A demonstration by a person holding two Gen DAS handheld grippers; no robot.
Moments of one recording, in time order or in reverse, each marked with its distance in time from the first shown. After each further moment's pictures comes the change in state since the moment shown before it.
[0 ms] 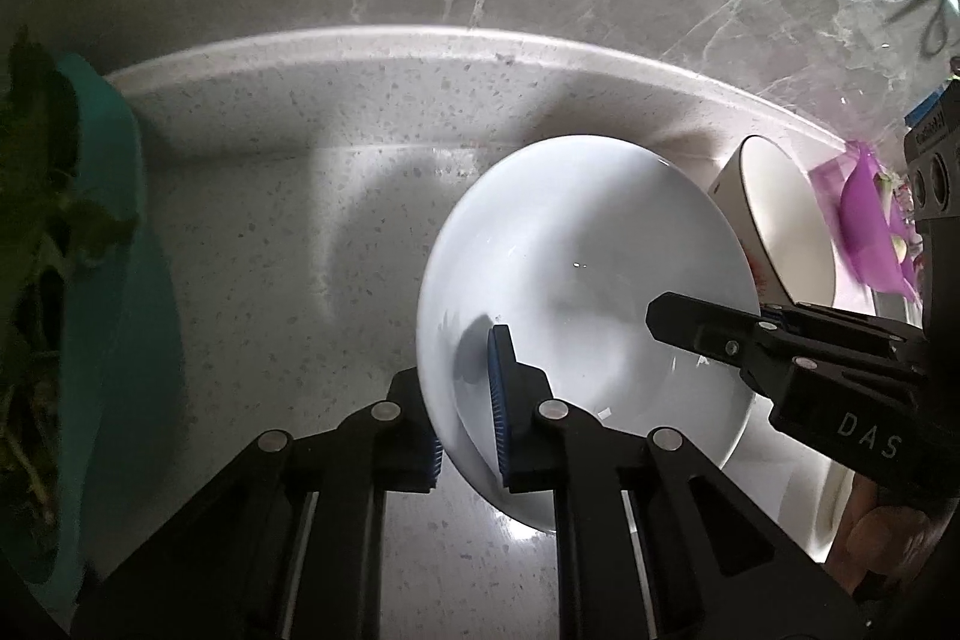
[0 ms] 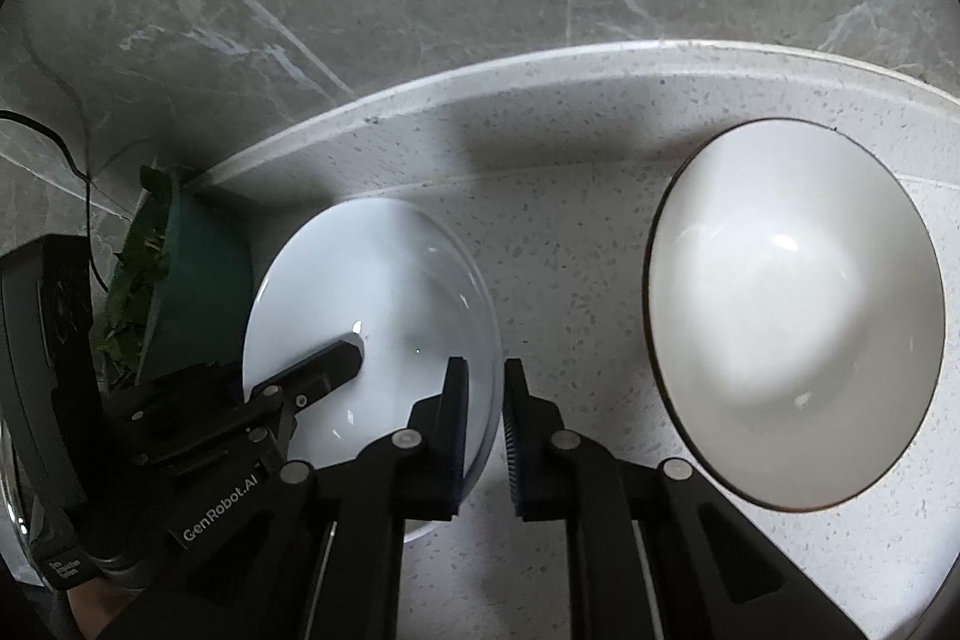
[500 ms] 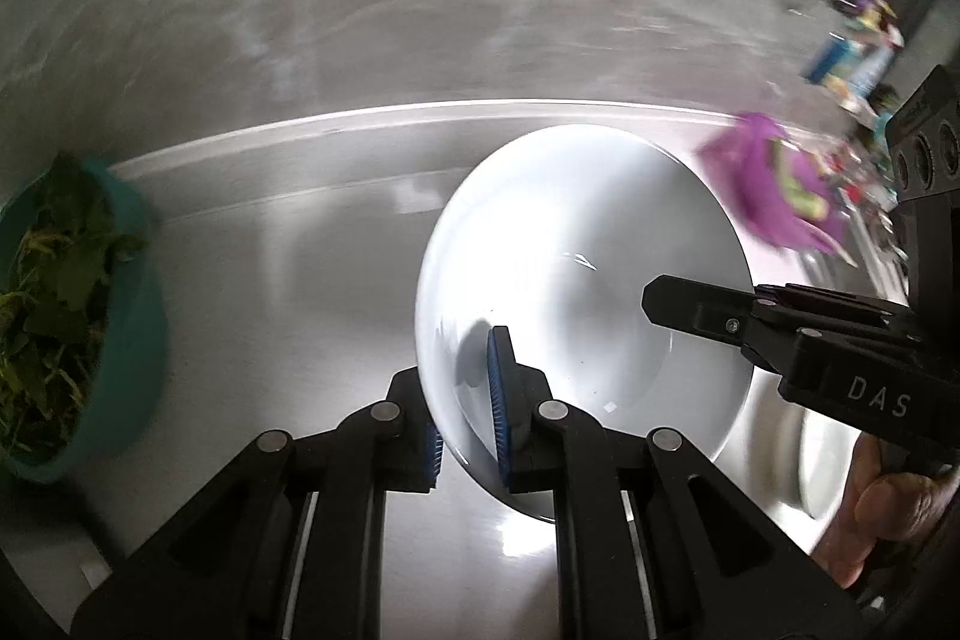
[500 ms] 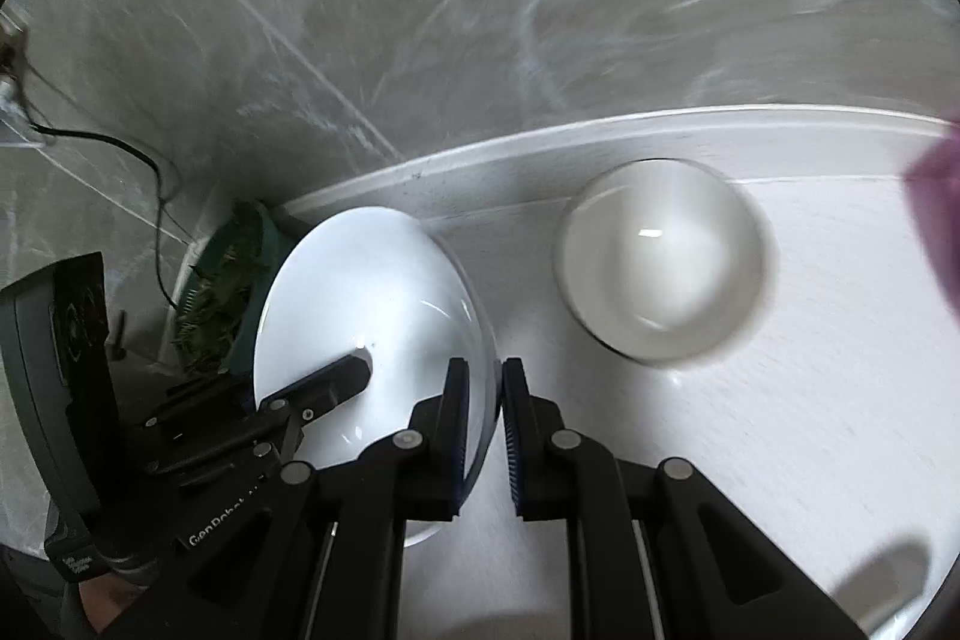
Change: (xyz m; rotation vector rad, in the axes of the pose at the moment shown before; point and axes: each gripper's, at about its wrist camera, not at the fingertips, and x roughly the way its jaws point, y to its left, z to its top) left arm -0.084 -0.093 -0.029 0.142 -0.078 -0.080; right arm -0.125 -0.016 -0.048 0.033 -0.137 0.025
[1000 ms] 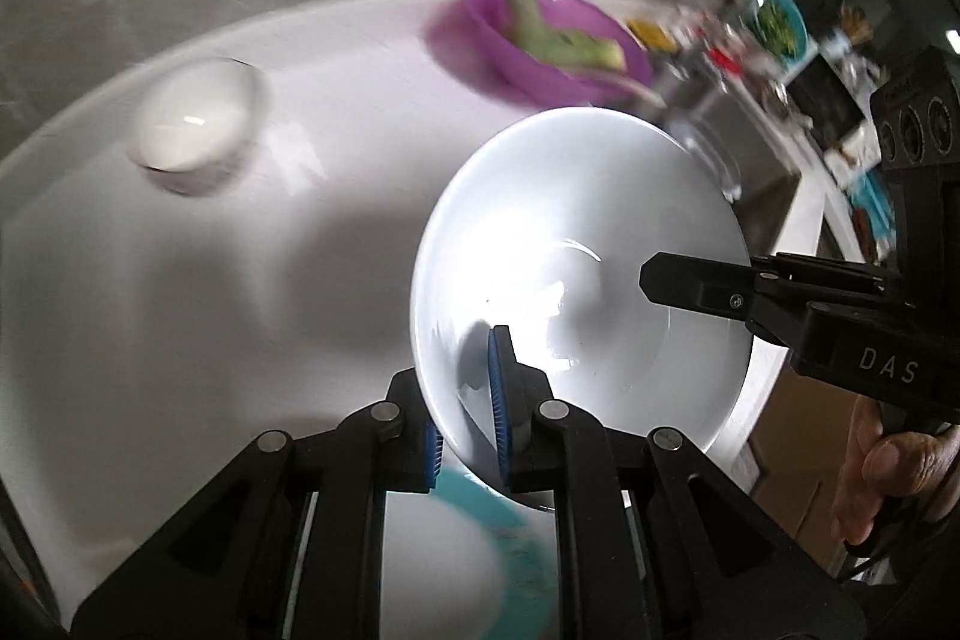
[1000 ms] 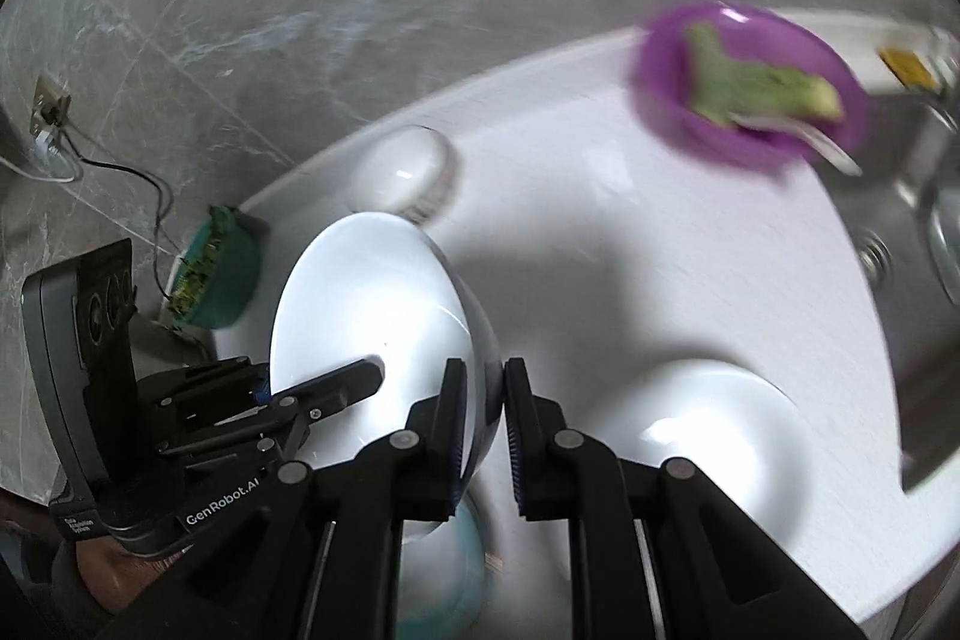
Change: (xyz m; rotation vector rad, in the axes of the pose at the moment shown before) left arm 0.023 -0.253 -0.091 0.214 0.126 -0.142; right arm -0.155 -0.153 -0.127 0.144 -0.046 -0.067
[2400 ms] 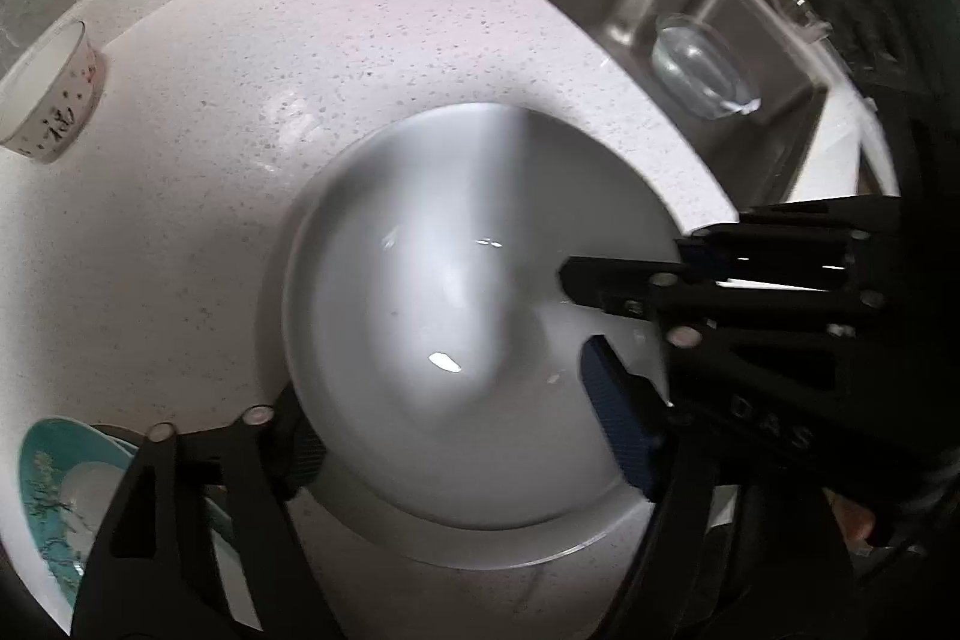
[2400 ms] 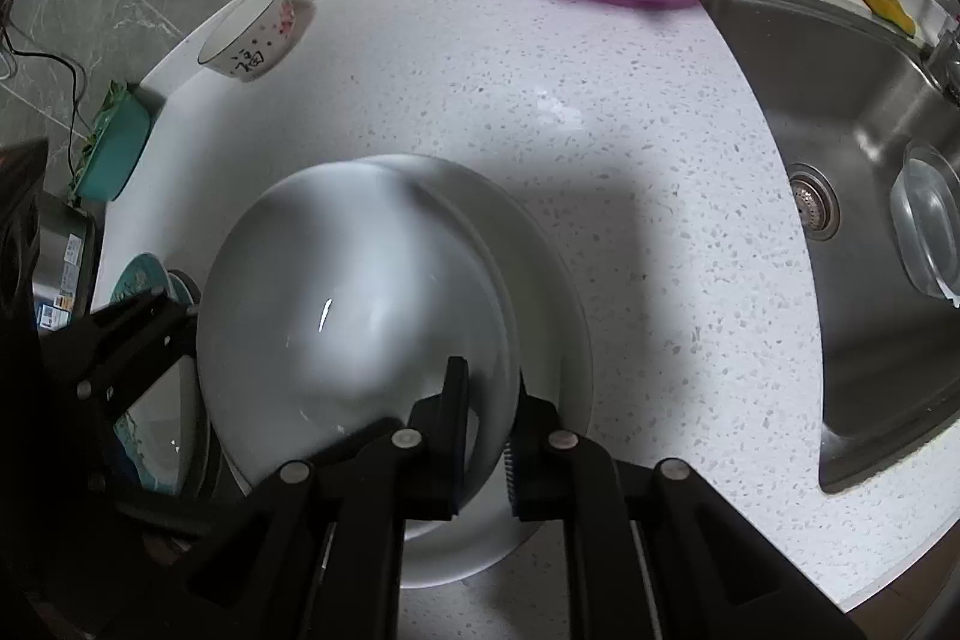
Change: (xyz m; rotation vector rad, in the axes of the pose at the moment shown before) left arm 0.125 -0.115 -0.039 0.051 0.104 0.057; right arm 0.039 -0.103 -0.044 -0.117 0.188 -0.125
